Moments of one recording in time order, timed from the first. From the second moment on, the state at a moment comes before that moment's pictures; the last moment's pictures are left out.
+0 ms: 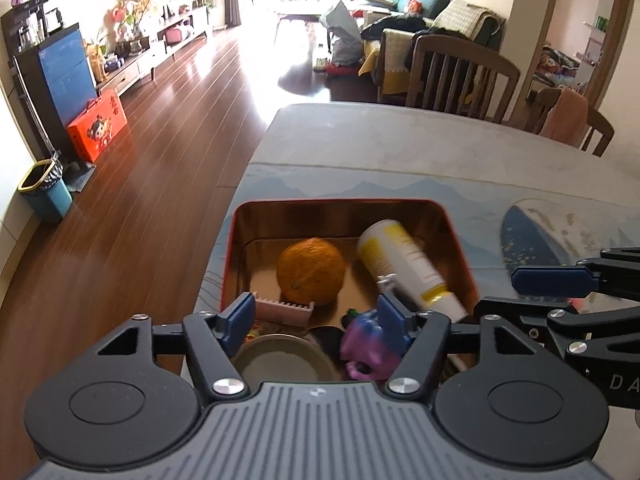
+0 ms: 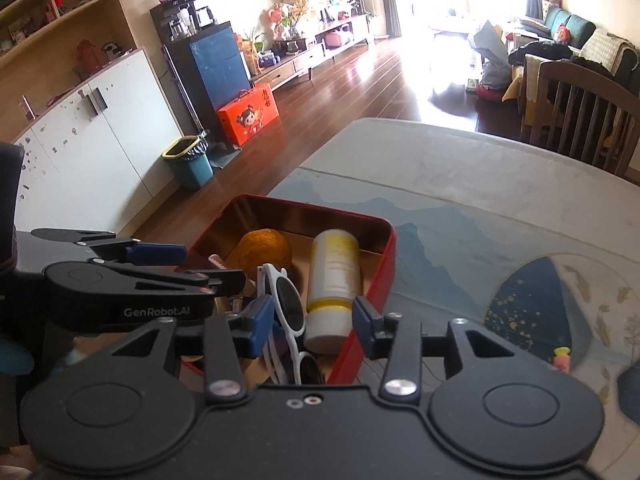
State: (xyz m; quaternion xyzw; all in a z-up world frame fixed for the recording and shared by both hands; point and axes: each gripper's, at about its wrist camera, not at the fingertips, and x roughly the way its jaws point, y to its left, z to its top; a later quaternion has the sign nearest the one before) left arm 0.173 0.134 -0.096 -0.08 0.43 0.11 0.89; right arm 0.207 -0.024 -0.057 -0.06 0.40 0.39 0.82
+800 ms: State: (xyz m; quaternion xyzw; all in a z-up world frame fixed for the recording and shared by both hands) left arm 0.169 0.014 -0.078 -0.06 0.38 0.04 0.92; right arm 0.207 -0.176 -0.054 -0.08 0.39 0.33 0.86
